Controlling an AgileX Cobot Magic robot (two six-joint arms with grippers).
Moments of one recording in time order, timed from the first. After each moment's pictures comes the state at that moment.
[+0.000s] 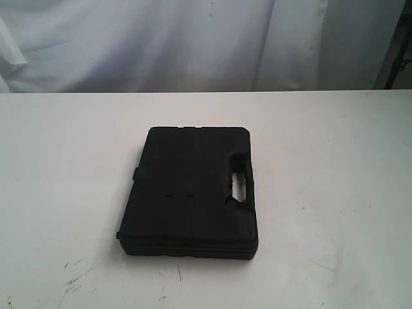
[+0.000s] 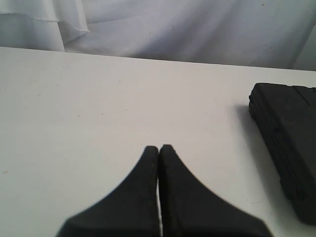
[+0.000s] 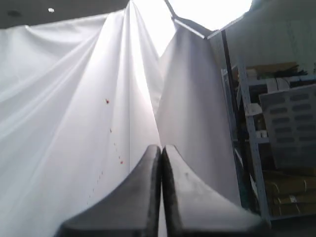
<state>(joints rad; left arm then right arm) -0.01 0.00 0.00 0.00 0.35 -0.07 0.07 0.01 -0.14 0.13 -0.25 -0.04</state>
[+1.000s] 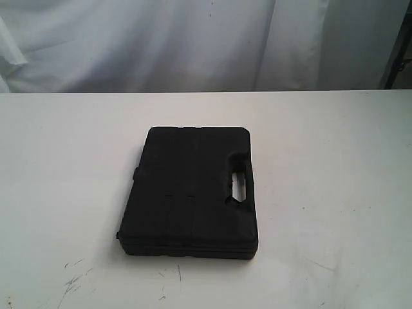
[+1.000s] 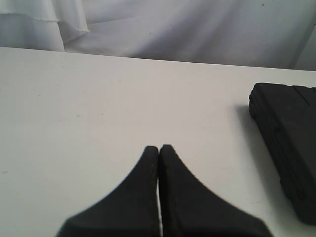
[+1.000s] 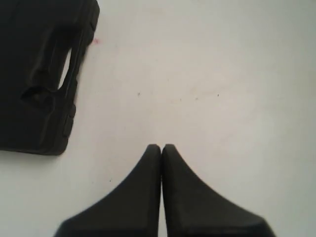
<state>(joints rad) -0.01 0.00 0.00 0.00 0.35 -0.07 0.17 0.88 -0.70 0.17 0.80 -0.05</state>
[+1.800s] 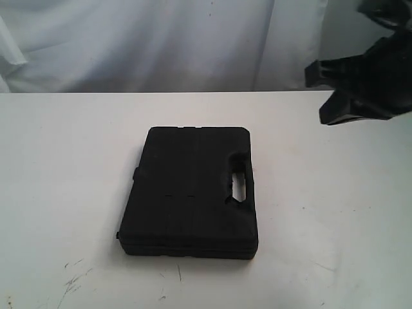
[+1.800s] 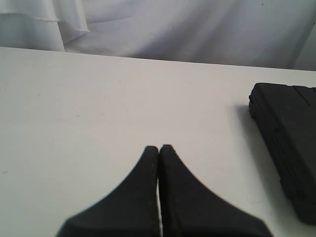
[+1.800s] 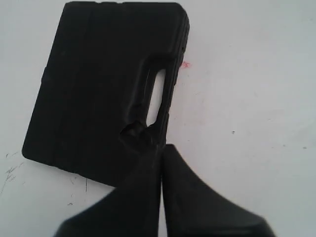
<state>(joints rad) -0.01 0.00 0.00 0.00 0.35 -0.07 0.40 1.37 -1.16 0.26 0.90 0.08</state>
